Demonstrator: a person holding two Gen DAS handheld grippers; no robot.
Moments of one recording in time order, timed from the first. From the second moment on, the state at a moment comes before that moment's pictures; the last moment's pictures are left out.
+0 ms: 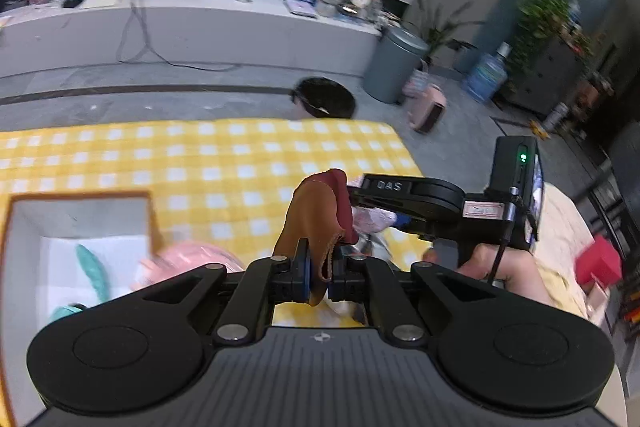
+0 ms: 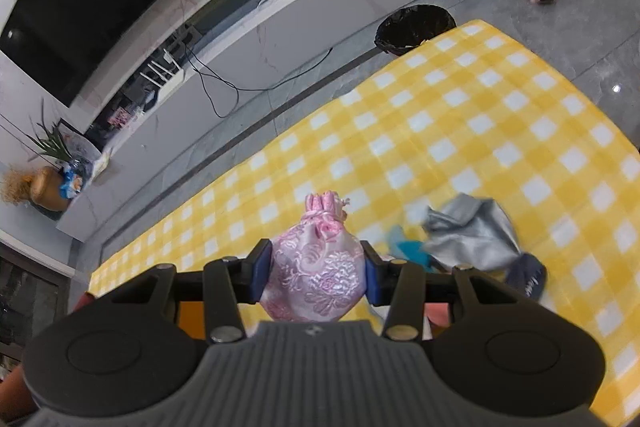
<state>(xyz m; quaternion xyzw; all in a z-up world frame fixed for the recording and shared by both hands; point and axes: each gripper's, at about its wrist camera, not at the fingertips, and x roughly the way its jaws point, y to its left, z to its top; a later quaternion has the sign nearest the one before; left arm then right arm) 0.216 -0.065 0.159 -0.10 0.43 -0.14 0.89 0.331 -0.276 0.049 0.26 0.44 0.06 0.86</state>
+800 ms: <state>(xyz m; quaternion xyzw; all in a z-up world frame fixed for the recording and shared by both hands) 0.218 0.126 0.126 -0.19 0.39 -0.03 0.90 0.344 -0.086 0.163 0.13 0.38 0.24 0.88</state>
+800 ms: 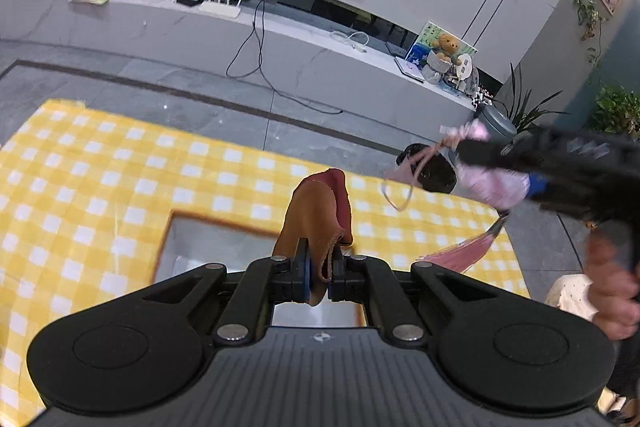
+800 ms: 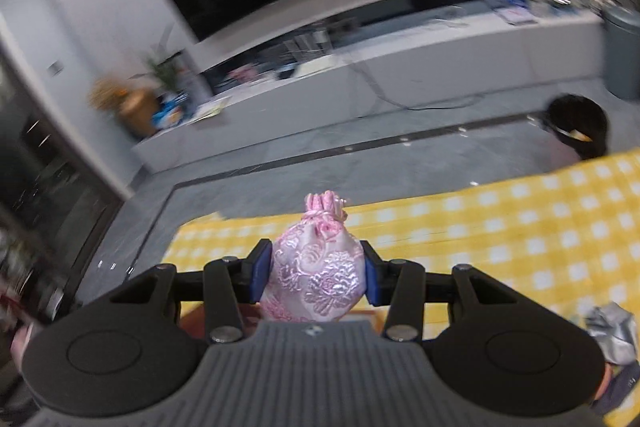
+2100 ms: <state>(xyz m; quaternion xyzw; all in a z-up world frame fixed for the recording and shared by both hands) 0.208 0.158 0.006 -0.15 0.40 -0.04 0.90 0.255 0.034 0.086 -0.10 0.37 0.23 0.89</state>
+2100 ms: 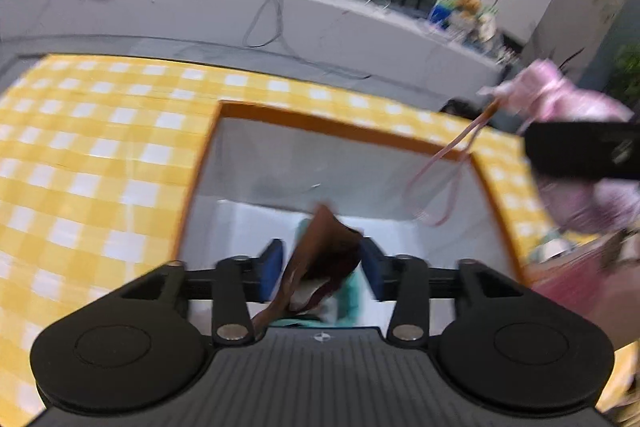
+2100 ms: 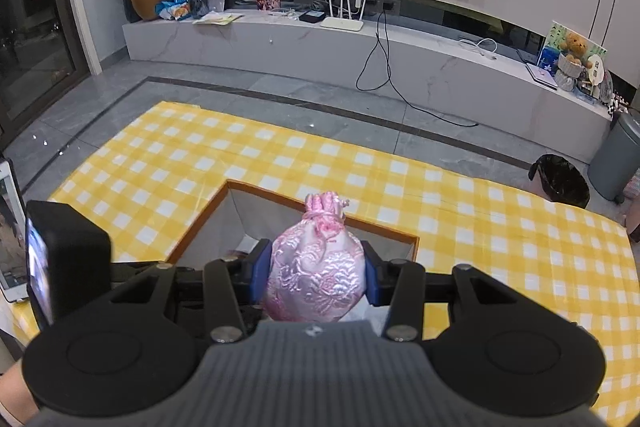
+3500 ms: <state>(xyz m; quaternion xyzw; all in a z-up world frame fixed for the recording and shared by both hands) 0.187 0.240 0.036 -0.21 0.31 -0.06 0.92 0.278 0.065 0.046 -0.12 0.45 0.20 0.86</state>
